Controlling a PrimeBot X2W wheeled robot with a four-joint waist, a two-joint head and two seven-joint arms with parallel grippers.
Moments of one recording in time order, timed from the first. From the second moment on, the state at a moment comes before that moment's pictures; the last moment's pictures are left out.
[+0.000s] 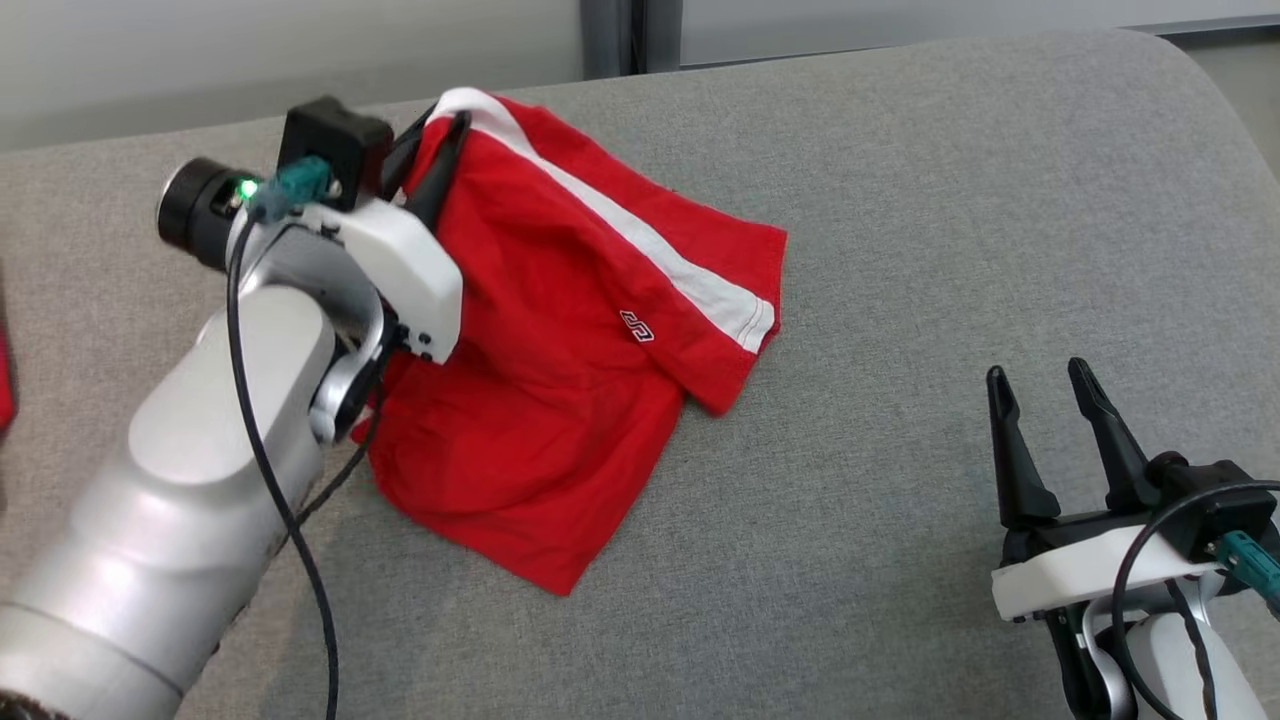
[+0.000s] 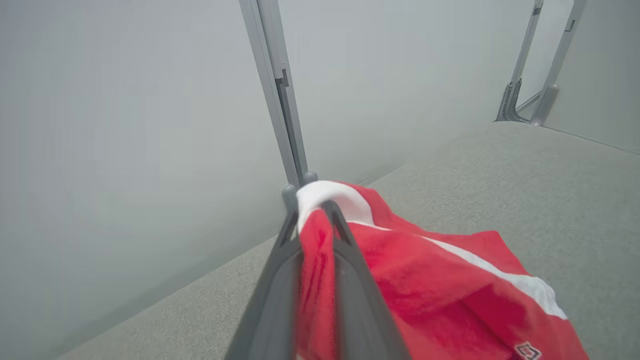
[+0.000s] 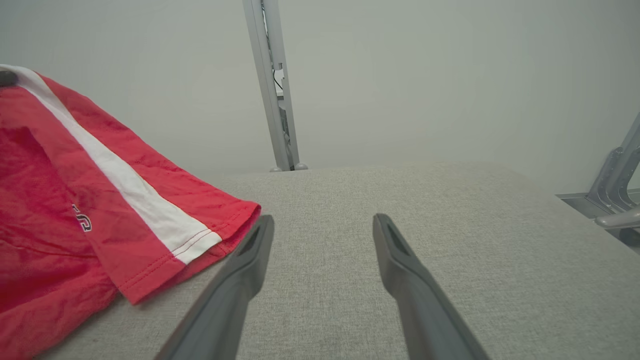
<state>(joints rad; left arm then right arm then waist) -0.97 0.31 -0.82 0.65 -0.65 0.02 -0.07 -0.19 -0.05 0.04 0.21 0.18 0.13 -0.24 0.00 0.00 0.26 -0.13</state>
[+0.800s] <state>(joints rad) -0.34 0.38 -0.85 0.21 -0.62 0.36 -0.24 -0.12 -0.05 0.01 0.14 0.17 0.13 -0.18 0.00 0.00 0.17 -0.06</state>
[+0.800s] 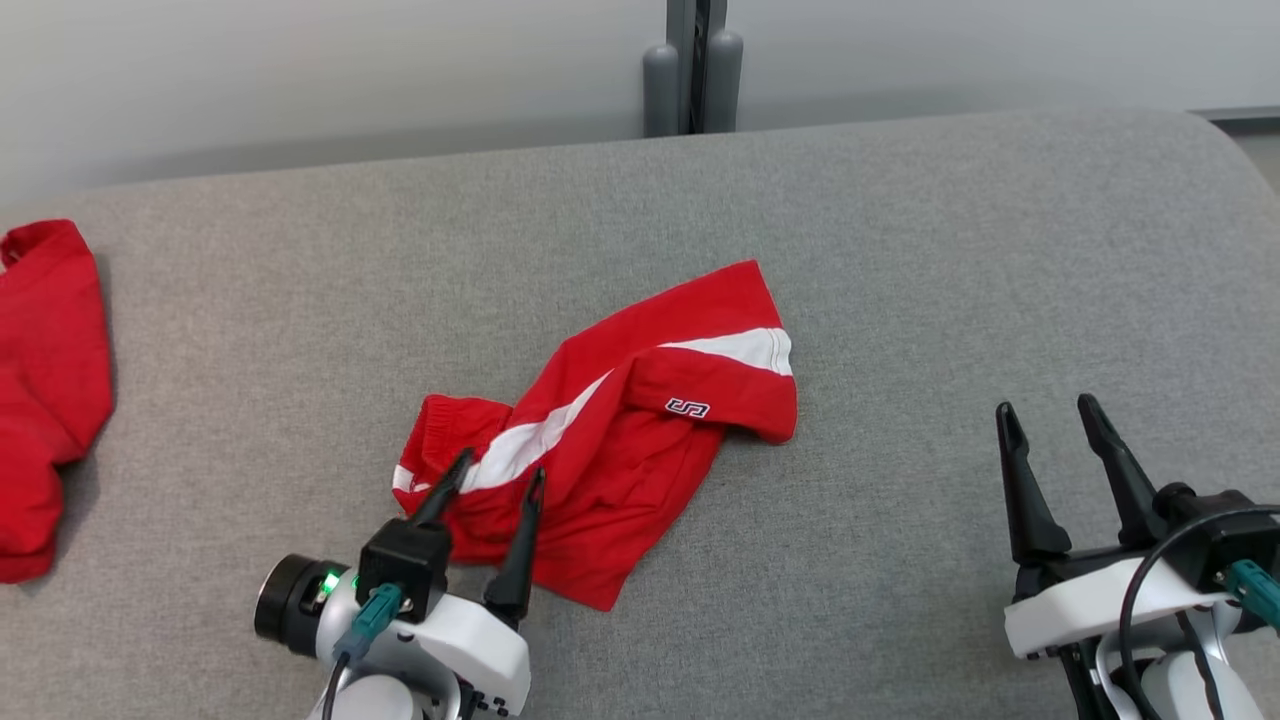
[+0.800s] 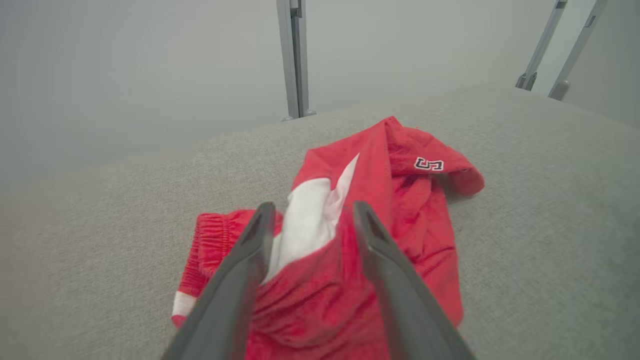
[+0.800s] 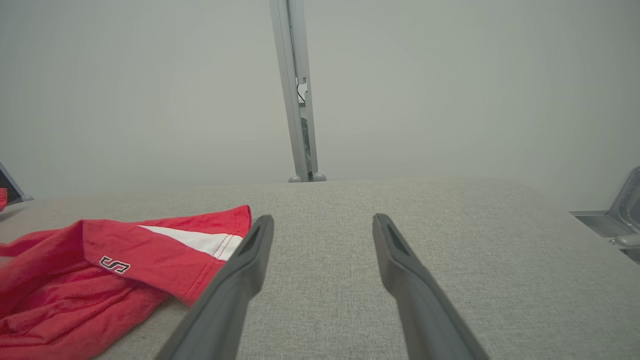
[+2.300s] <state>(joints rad) 0.05 0.49 -0.45 -0.06 -0.64 0.41 -0.25 0.00 -0.09 0.02 0.09 0.16 0.13 -0.11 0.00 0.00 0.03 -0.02</state>
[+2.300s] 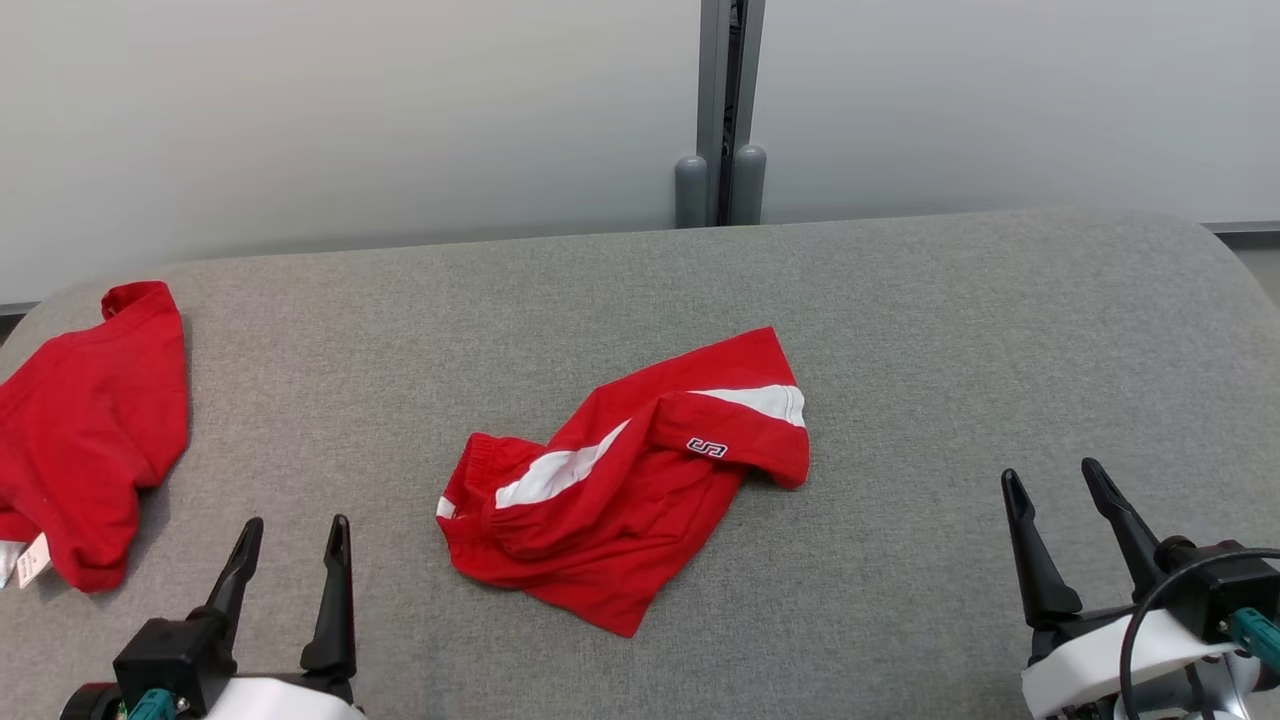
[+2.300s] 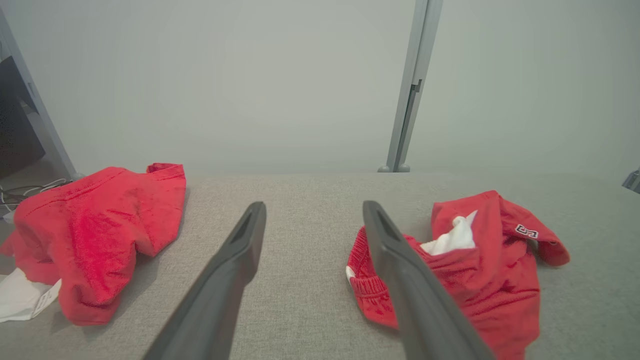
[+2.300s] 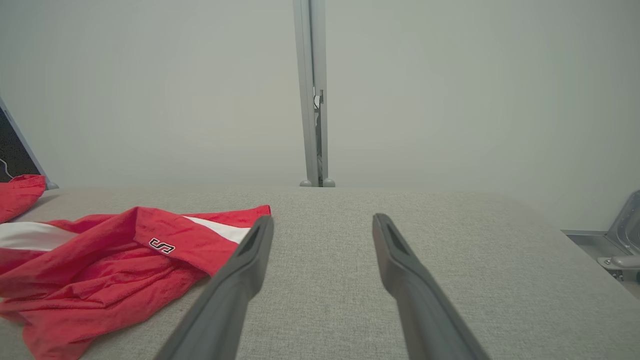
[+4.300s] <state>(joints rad) -0.42 0.34 -0.72 0.22 -0.65 0.07 -0.06 -0.42 -0.15 0.19 0.41 0.22 0.13 -0.12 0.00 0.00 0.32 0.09</state>
